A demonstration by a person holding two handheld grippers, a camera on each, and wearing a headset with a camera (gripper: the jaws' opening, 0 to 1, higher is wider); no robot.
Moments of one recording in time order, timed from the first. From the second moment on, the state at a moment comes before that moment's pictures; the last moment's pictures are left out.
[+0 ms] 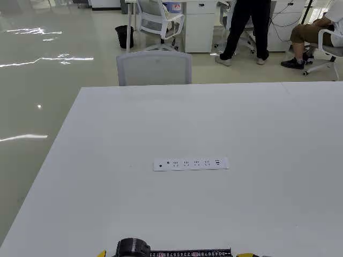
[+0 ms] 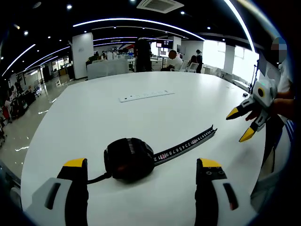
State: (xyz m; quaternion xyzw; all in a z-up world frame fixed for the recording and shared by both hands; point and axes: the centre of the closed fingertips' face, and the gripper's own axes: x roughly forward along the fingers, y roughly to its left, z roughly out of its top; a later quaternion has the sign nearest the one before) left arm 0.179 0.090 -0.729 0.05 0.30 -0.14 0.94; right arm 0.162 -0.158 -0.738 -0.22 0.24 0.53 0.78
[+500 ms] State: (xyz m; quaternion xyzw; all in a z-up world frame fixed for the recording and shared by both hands) left arm 0.197 0.094 -0.736 0.05 0.29 -0.12 0.95; right arm 0.192 -0.168 -0.746 -0.26 0.23 0.57 0.75
